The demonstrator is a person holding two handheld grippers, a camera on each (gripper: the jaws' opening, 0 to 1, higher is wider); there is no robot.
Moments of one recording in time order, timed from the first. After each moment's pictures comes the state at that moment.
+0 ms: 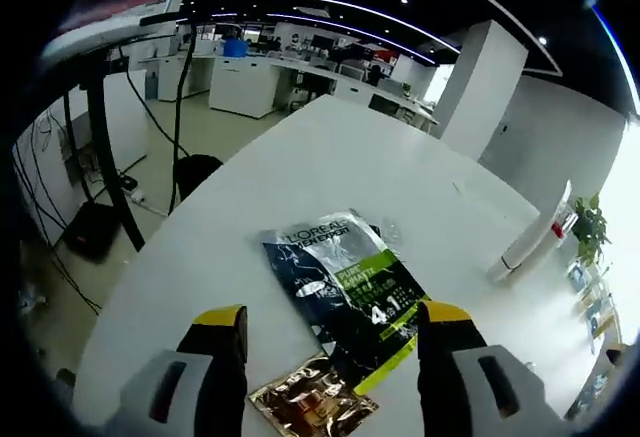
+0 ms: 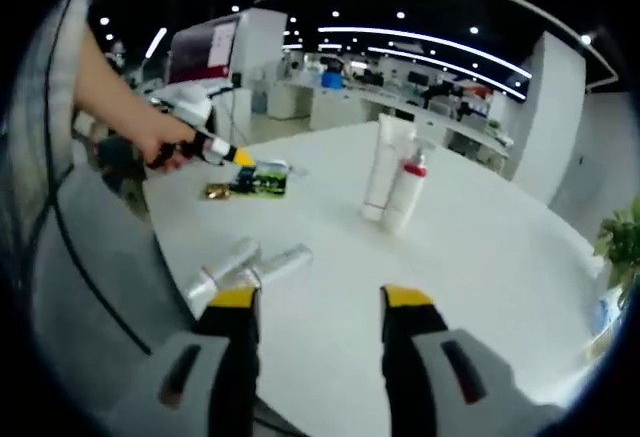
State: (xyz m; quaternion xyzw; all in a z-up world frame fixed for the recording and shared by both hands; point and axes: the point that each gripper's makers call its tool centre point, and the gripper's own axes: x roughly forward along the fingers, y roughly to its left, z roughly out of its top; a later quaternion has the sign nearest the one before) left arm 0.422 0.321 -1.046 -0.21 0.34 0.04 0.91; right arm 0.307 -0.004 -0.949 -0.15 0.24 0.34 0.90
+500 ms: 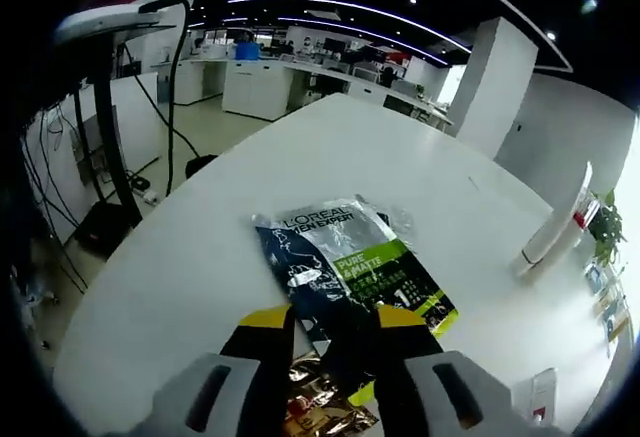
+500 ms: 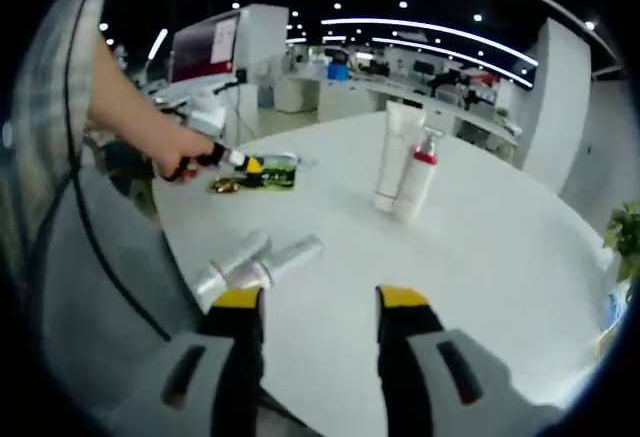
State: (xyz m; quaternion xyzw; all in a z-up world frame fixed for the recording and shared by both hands) left arm 0.427 0.321 -1.065 -0.18 0.34 0.09 0.92; right arm 0.301 0.001 -0.960 -0.15 0.26 0.35 0.89
